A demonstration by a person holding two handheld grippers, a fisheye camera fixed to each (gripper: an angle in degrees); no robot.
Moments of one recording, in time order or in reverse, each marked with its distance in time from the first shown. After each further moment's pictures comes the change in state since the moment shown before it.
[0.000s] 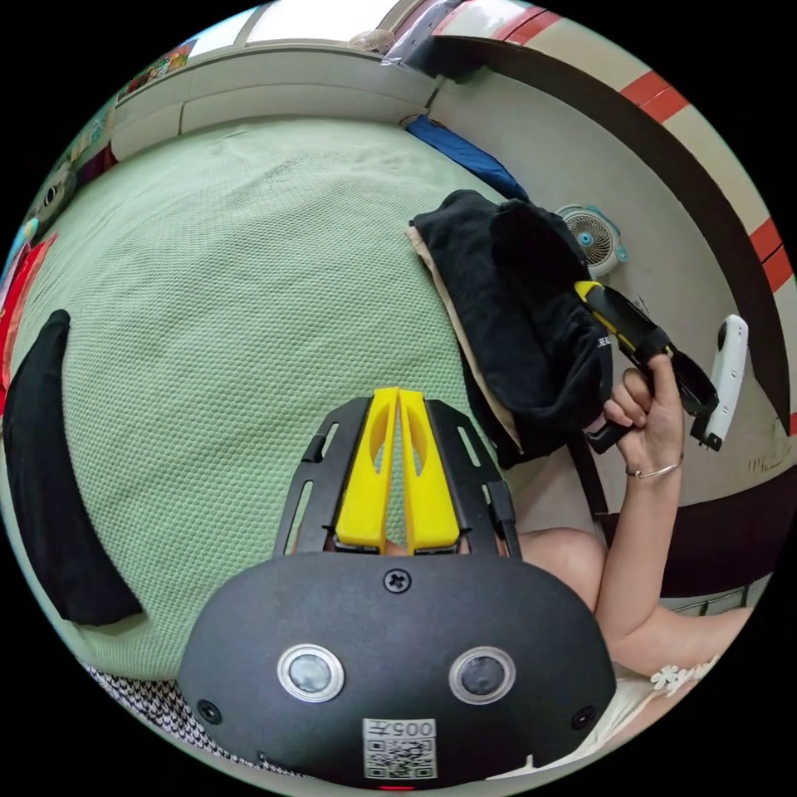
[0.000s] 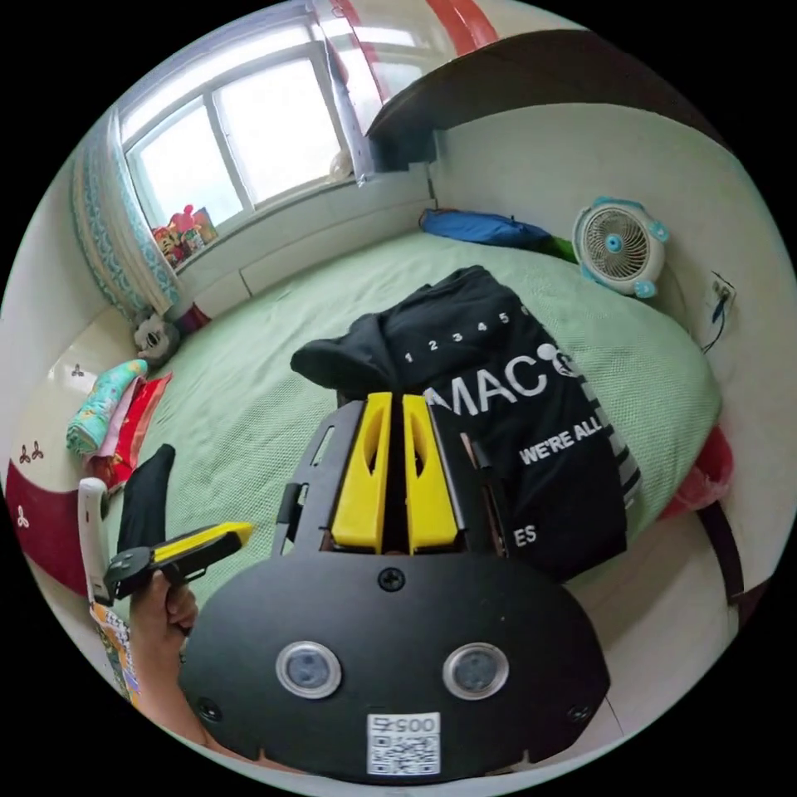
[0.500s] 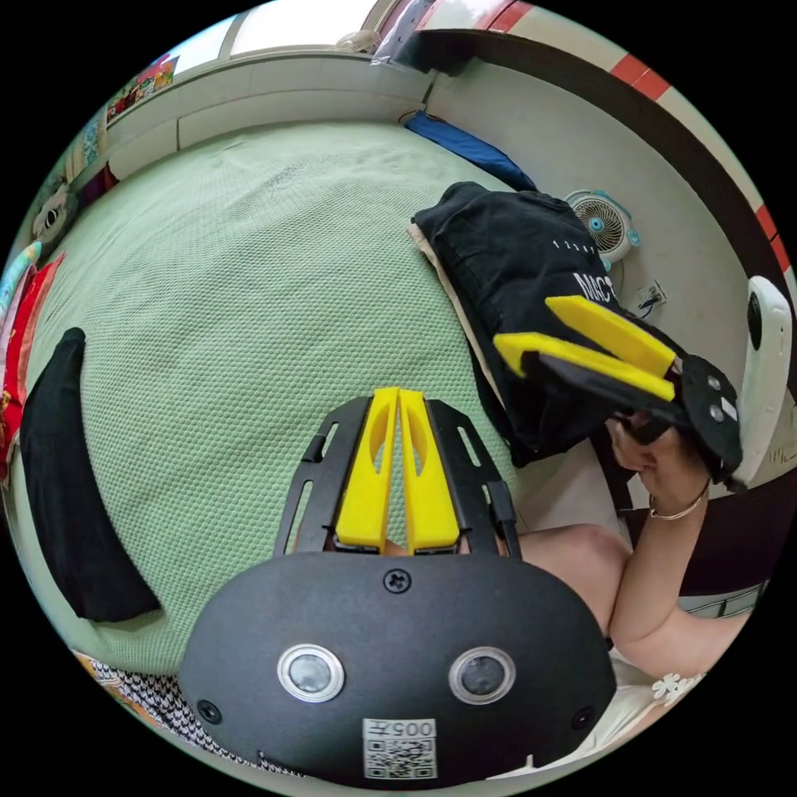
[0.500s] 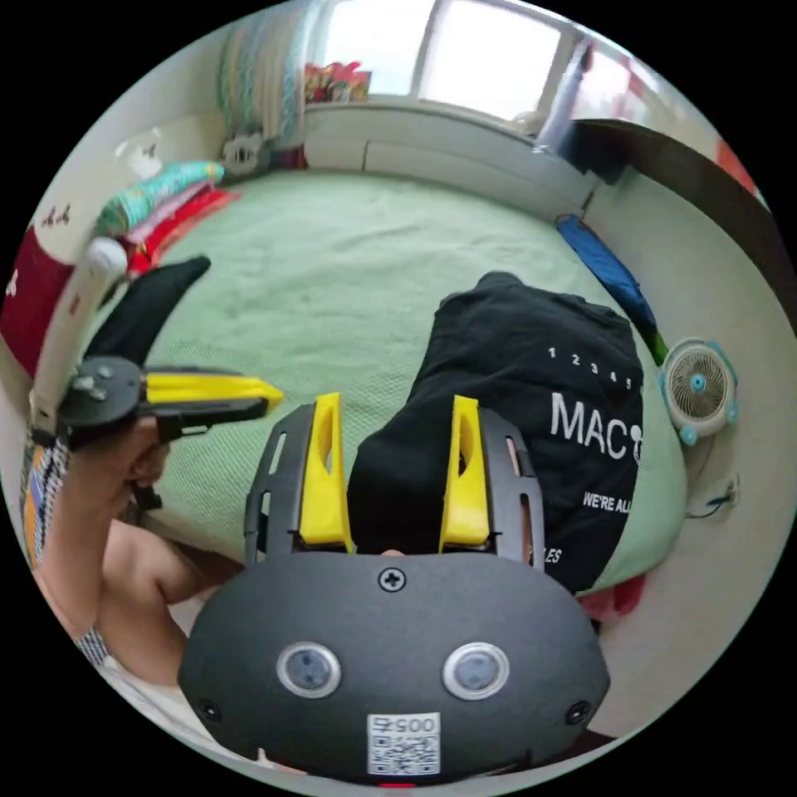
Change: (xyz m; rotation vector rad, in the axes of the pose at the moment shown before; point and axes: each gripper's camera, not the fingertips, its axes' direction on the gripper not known) left arm 0.002 -0.008 0.017 0.004 -0.086 0.027; right arm -0.112 0.018 0.018 -0.272 0.081 -0.621
